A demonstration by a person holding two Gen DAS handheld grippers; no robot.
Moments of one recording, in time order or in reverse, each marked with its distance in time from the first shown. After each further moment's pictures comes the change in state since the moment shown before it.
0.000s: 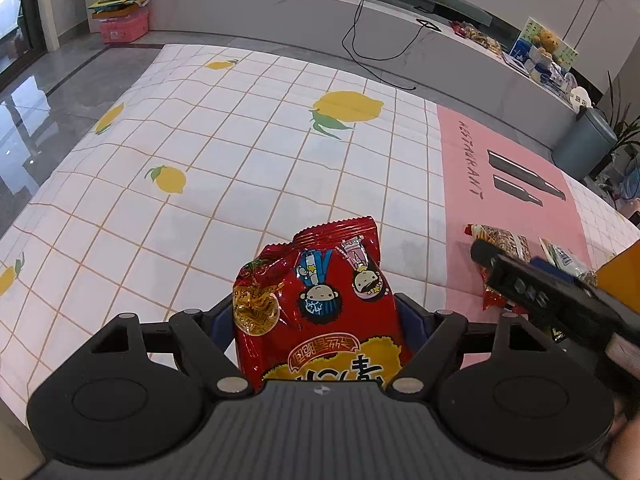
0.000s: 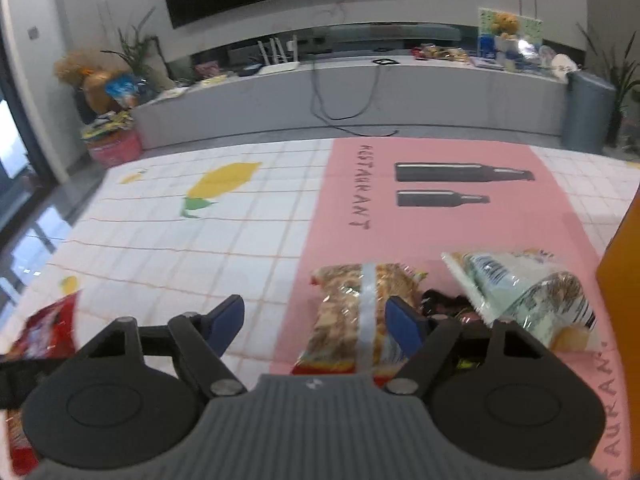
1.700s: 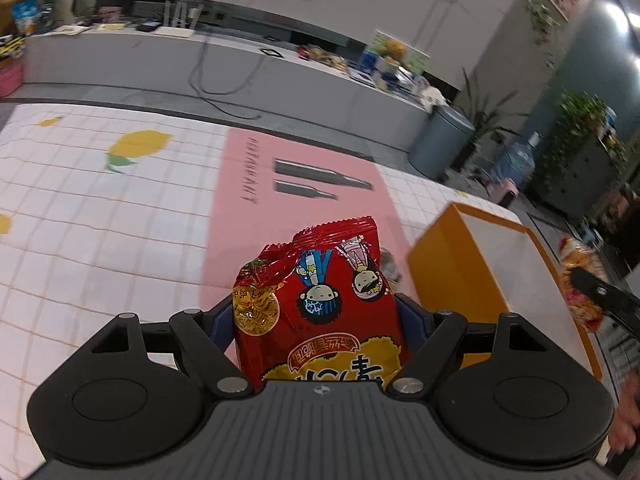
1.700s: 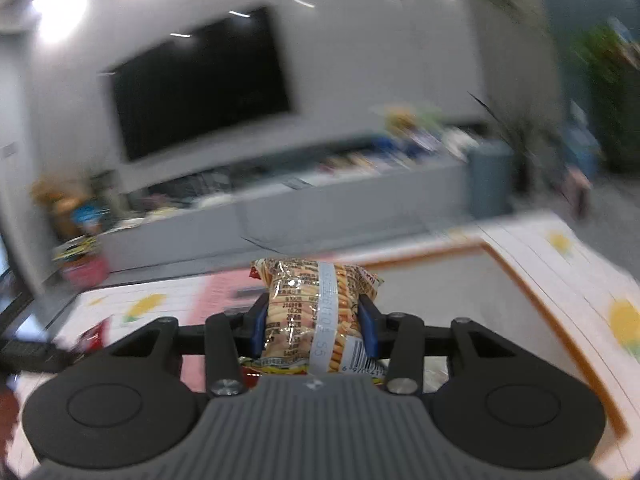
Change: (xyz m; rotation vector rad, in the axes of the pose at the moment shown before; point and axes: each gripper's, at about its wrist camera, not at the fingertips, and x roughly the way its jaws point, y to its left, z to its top) left arm -0.042 -0.130 -0.037 0.179 -0.110 -0.378; right arm -0.235 -0.231 -0.037 0.275 -0.270 -0.119
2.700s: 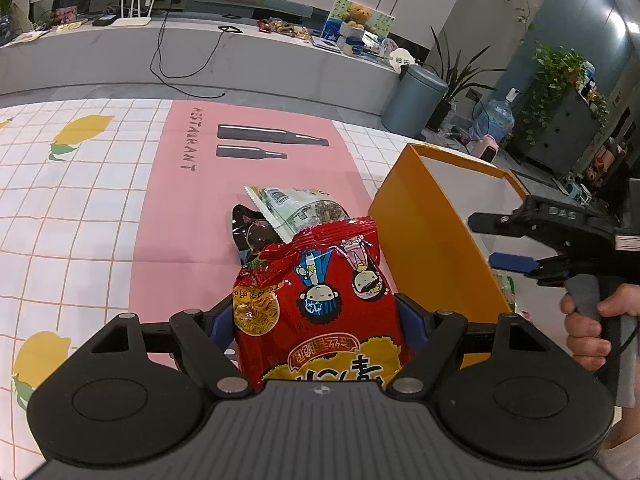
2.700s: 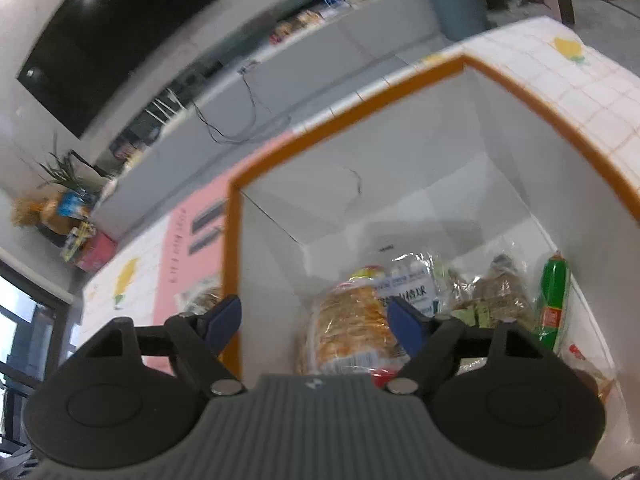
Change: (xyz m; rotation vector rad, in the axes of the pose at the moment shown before) left arm 0.029 -0.044 -0.024 0.093 0.068 -0.033; right arm 0.104 -0.048 0.007 0.243 0.340 0.105
